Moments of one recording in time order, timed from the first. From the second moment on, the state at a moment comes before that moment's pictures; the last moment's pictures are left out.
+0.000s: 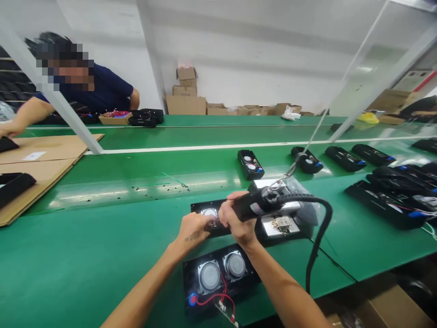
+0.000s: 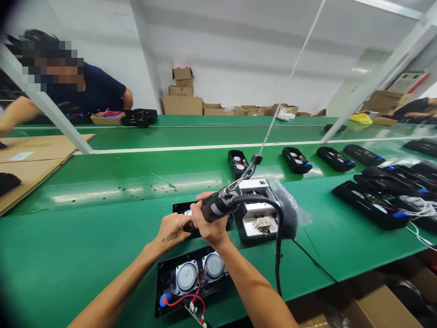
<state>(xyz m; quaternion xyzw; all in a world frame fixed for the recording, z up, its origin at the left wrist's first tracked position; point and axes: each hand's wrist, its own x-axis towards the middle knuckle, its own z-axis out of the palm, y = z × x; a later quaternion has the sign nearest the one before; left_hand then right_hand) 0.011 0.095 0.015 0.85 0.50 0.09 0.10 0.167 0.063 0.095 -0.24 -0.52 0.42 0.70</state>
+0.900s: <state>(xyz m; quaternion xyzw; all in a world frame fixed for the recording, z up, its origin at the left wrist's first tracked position) 0.009 0.097 0.007 0.85 0.49 0.14 0.12 0.157 0.077 0.071 -0.29 -0.55 0.39 0.67</state>
